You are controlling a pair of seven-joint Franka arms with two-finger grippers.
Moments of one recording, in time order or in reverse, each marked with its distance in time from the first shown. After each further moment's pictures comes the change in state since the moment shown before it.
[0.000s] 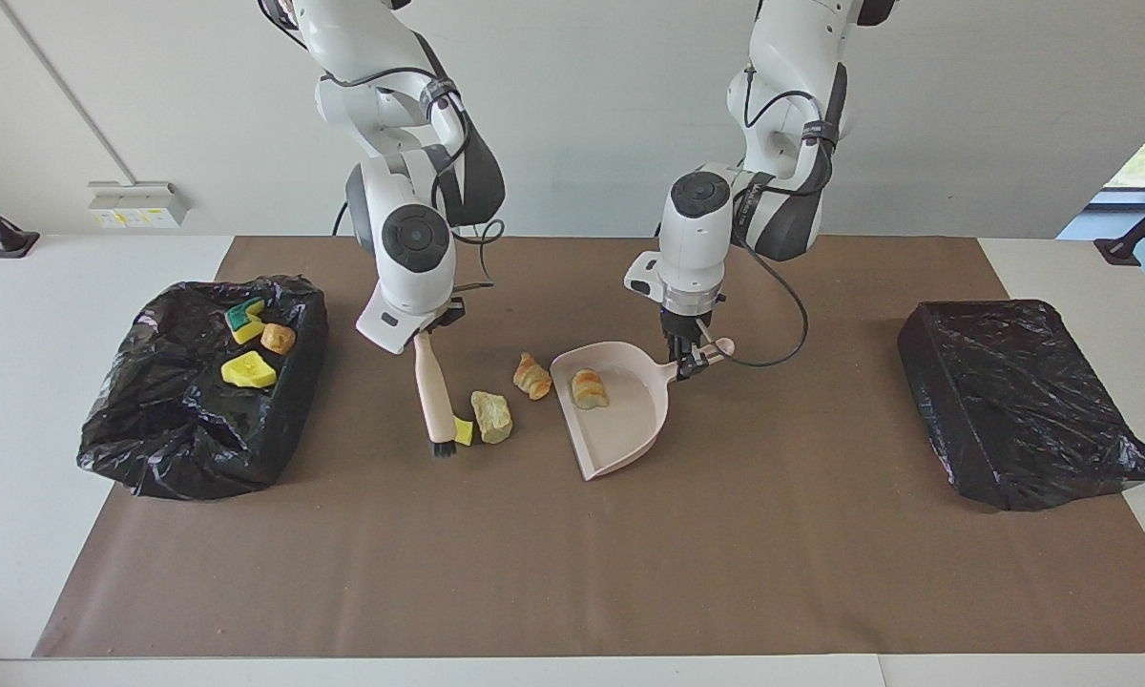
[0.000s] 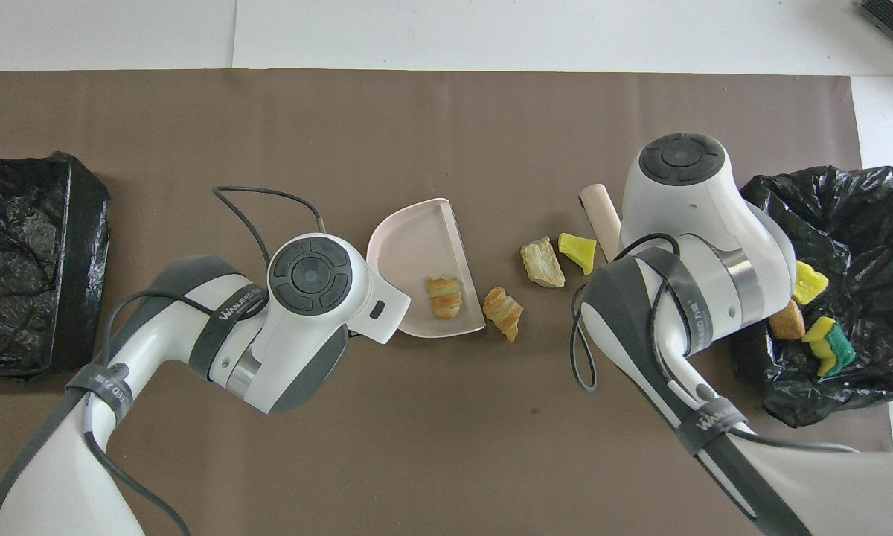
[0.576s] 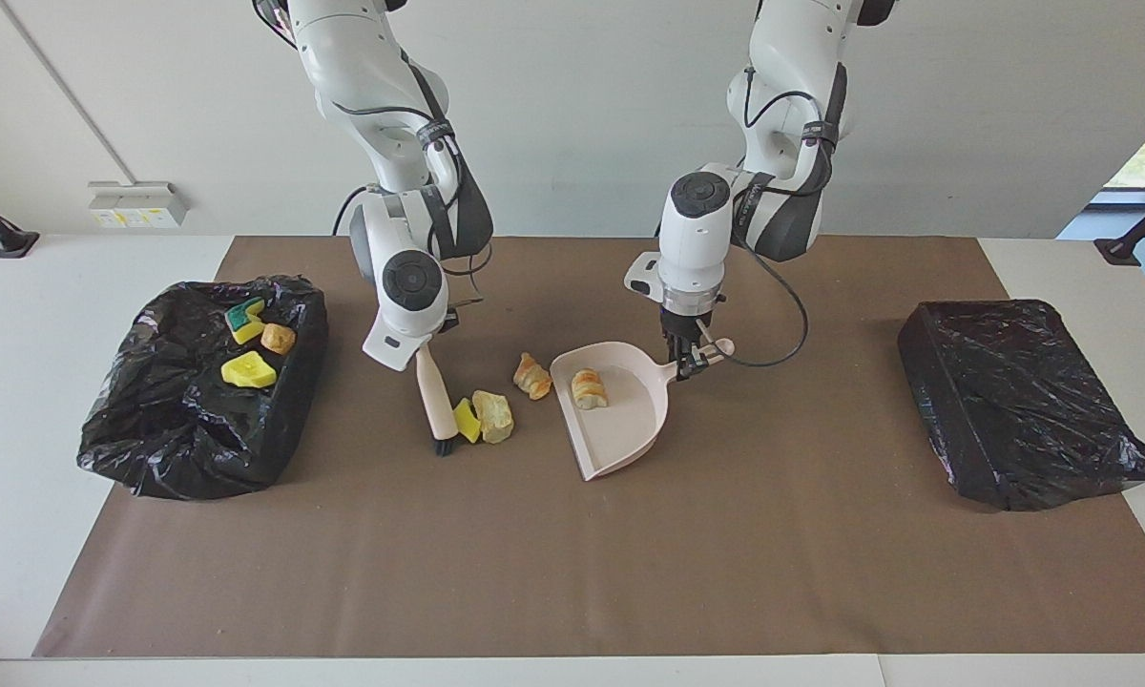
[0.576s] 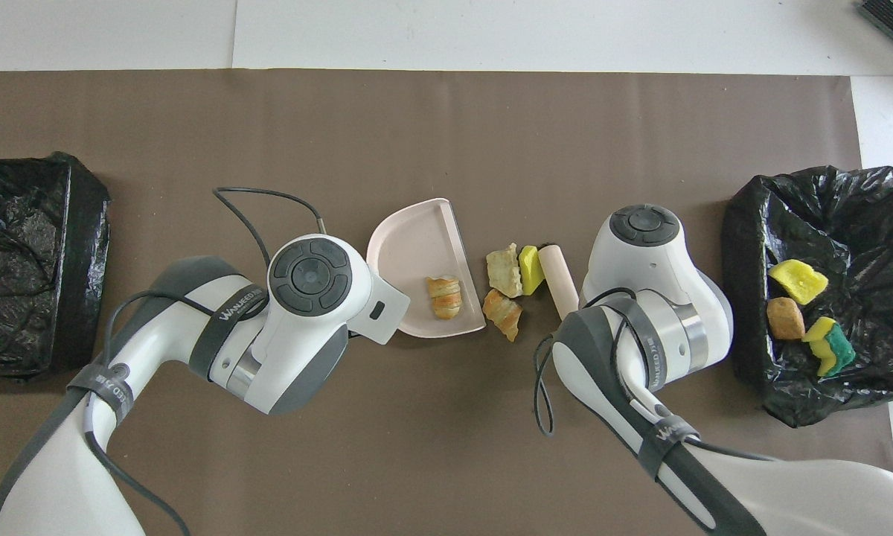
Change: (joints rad) left arm 0.000 0.000 0.000 -0.004 0.000 0.003 0.000; right arm 0.109 -0.032 0.012 -0.222 0.341 0.157 0.007
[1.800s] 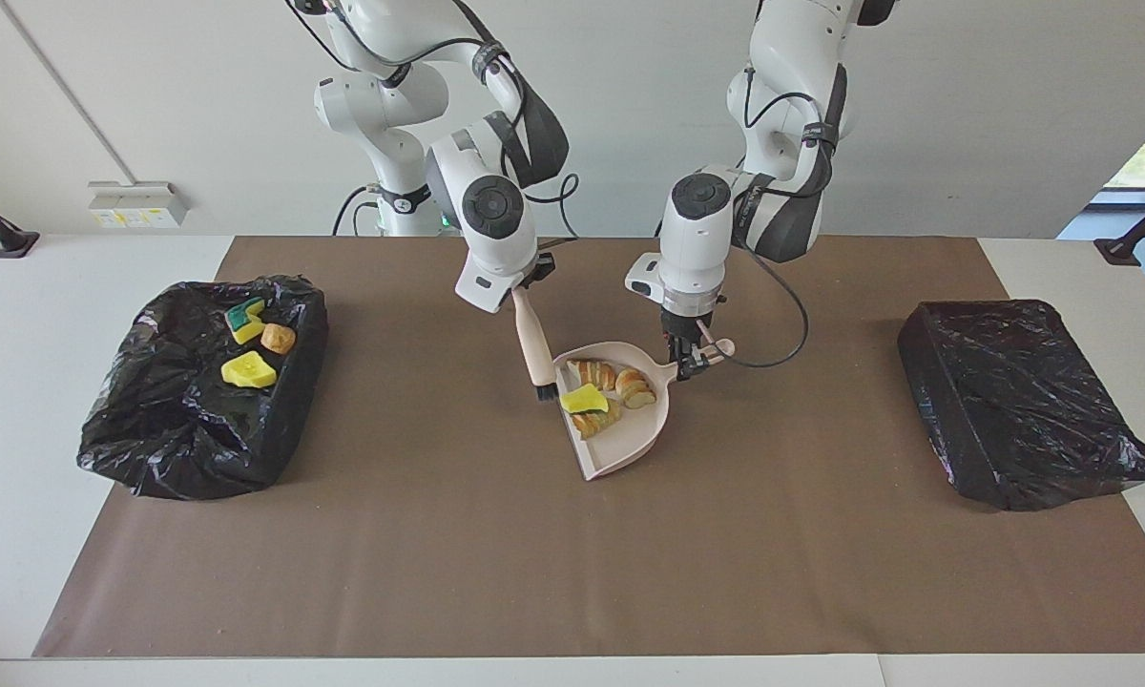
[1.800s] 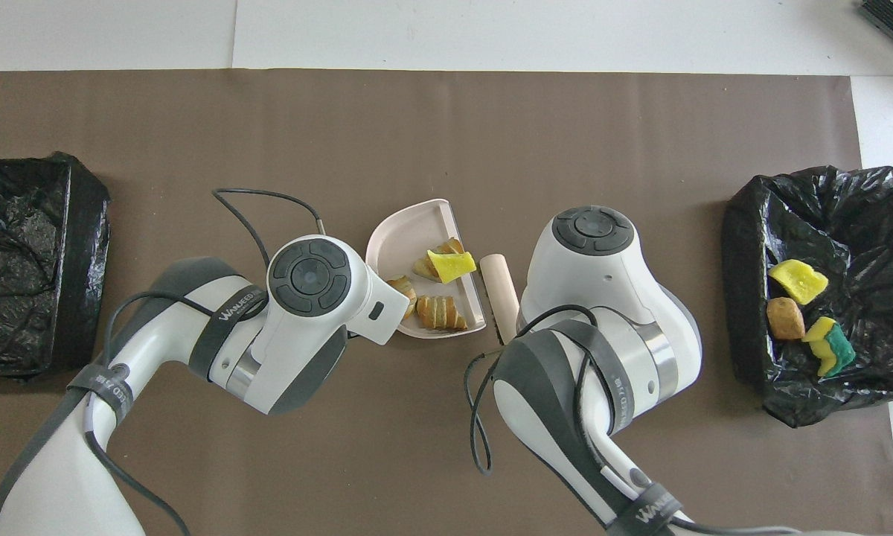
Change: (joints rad) left arm 0.001 0.000 0.001 -0.005 0.000 0.002 0.000; right arm 0.087 -0.039 -0.010 0.155 -0.008 -0.086 0.099
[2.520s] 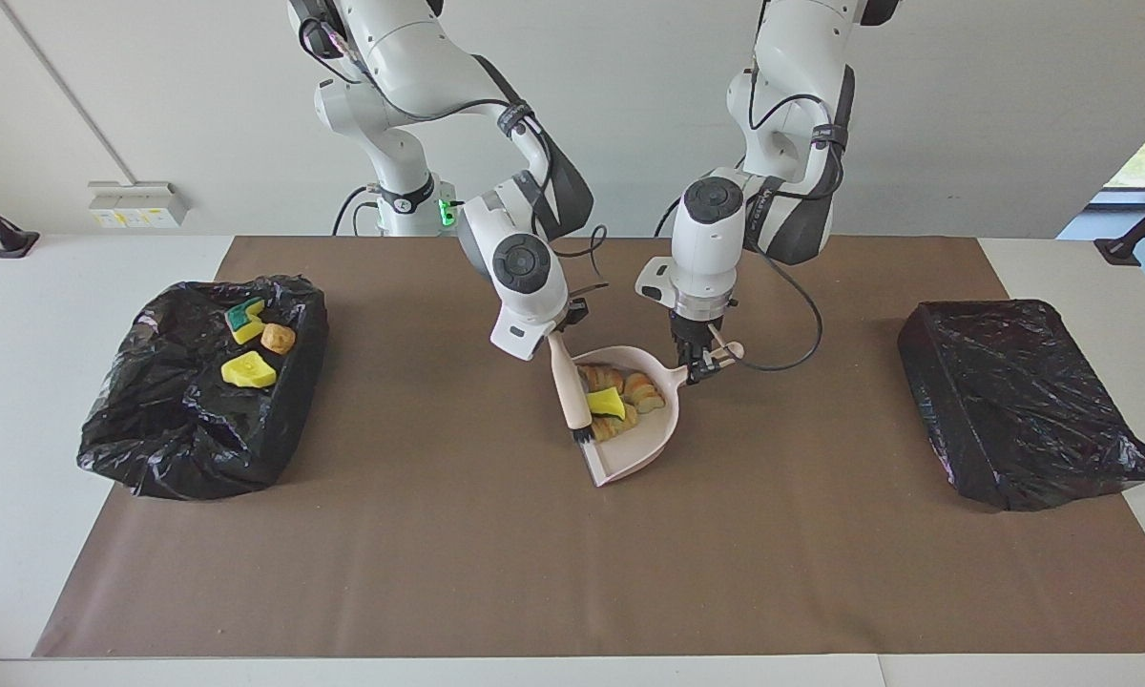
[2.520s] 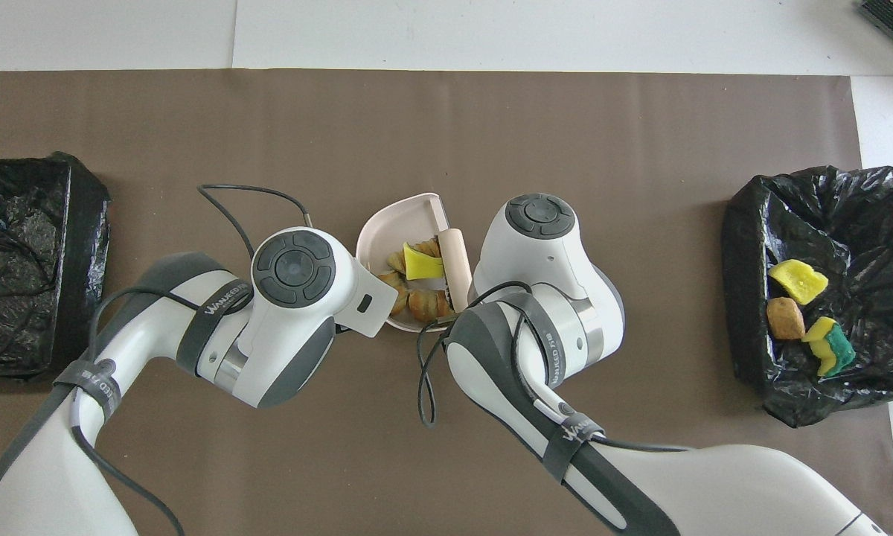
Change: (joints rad) left arm 0.021 0.000 0.006 -0.001 0.000 0.003 0.007; right arm 0.091 0.179 0.010 0.102 0.239 0.111 0.096
